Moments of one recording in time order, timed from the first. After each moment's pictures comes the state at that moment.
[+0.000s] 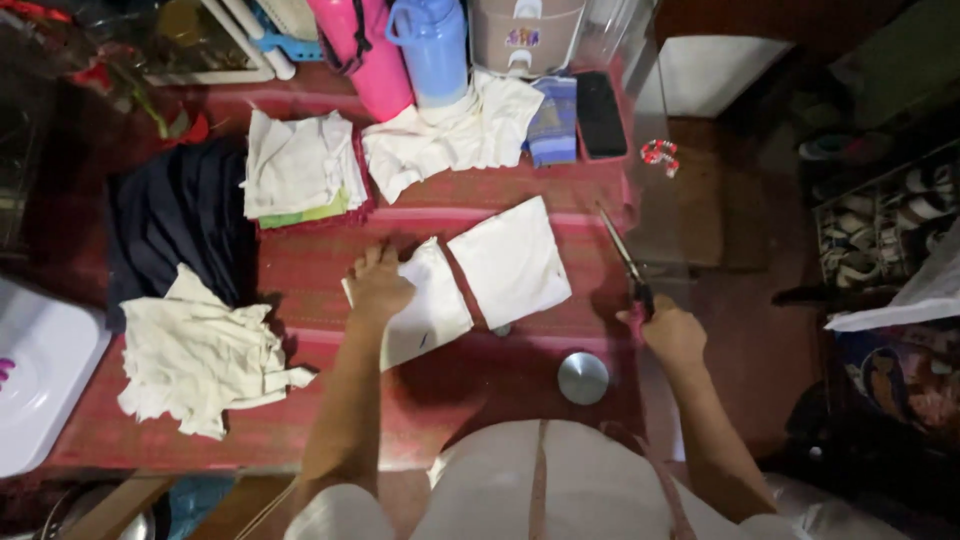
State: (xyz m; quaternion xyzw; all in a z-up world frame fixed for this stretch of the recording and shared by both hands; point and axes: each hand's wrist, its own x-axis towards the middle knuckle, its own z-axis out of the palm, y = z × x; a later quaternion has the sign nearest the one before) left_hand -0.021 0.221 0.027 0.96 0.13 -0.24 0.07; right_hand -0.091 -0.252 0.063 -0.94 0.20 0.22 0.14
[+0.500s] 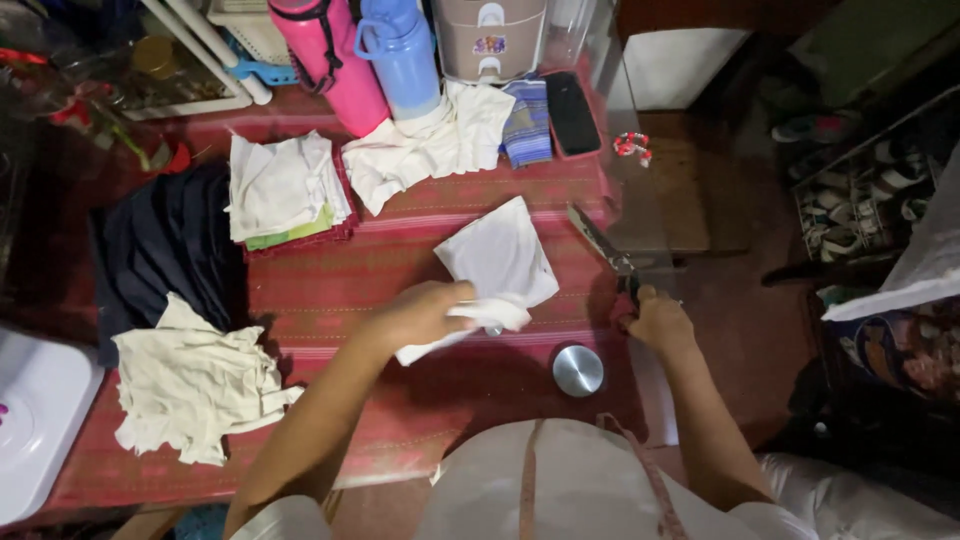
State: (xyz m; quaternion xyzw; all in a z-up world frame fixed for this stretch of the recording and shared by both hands) left_hand -0.058 0.145 0.182 0.88 -0.26 -0.30 0.25; right_hand -0.101 -0.259 0.043 -0.96 0.09 0.23 0.09
